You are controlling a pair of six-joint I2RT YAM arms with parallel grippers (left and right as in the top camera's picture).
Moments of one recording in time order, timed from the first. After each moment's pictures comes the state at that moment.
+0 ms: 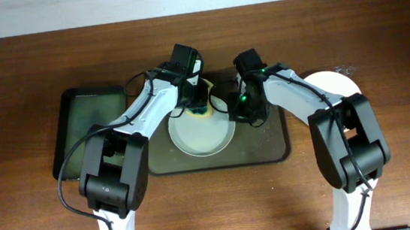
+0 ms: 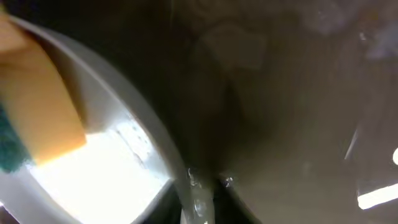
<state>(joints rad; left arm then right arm) -0.42 2.15 1.59 -0.64 0.12 -0.23 0.33 2.07 1.40 -0.71 -0.34 0.48</state>
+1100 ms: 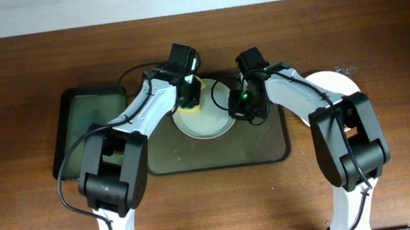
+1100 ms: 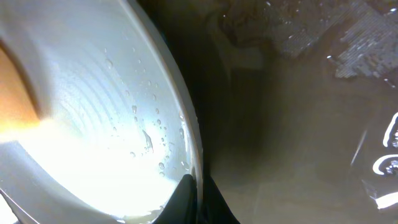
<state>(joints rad) -0.40 2.16 1.59 -0.59 -0.09 -0.17 0.32 2.08 1.40 -0.69 -0.34 0.53</state>
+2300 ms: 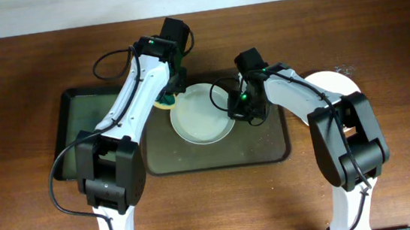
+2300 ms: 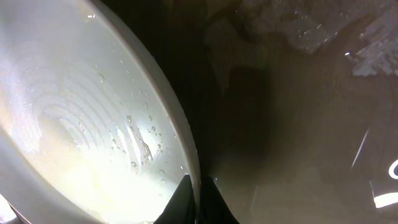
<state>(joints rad) -0.38 2.18 1.96 -1.15 -0.25 -0.23 0.32 2.09 1.40 -0.69 -0.34 0.52</state>
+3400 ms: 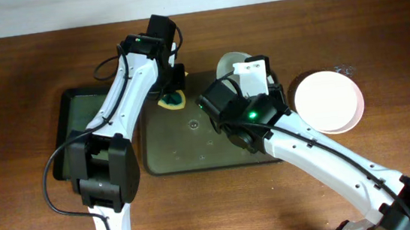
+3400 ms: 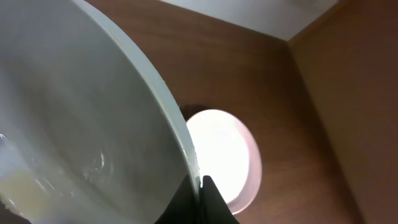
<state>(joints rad) -0.32 2.18 1.96 -1.13 0.02 -0.23 0.72 1.61 1.39 -1.04 1.00 0.58</state>
